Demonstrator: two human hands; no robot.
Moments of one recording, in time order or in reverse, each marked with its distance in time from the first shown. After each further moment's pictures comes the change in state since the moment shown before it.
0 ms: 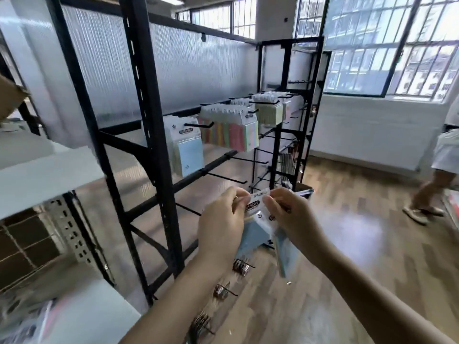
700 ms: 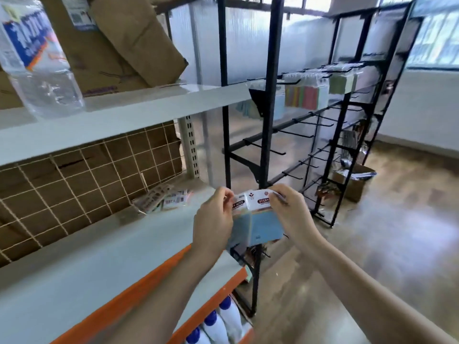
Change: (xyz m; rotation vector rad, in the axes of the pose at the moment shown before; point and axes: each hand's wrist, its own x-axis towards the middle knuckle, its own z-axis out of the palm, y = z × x) left_hand -0.238 -0.009 -0.185 0.323 0.144 -0.211; right_hand -0.211 -0.138 0.108 0.112 -0.189 0.148
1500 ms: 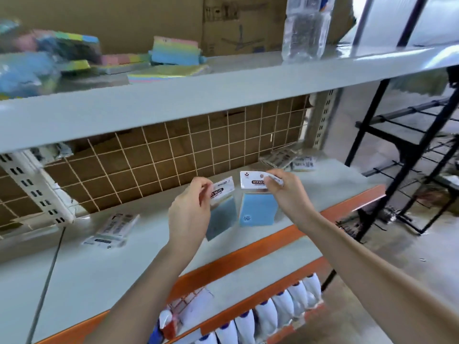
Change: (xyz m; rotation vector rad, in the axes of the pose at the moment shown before) left_hand -0.126 -0.218 -0.314 0.223 0.343 -0.167; right_hand -0.105 -0.134 0.320 0.017 -0.363 -0.040
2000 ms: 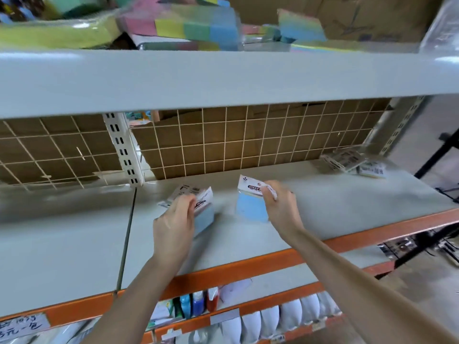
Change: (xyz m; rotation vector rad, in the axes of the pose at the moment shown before) left_hand -0.049 -0.149 -0.113 0.298 0.121 -0.028; right_hand -0.028 -0.024 0.175 -0.229 -0.096 -0.061
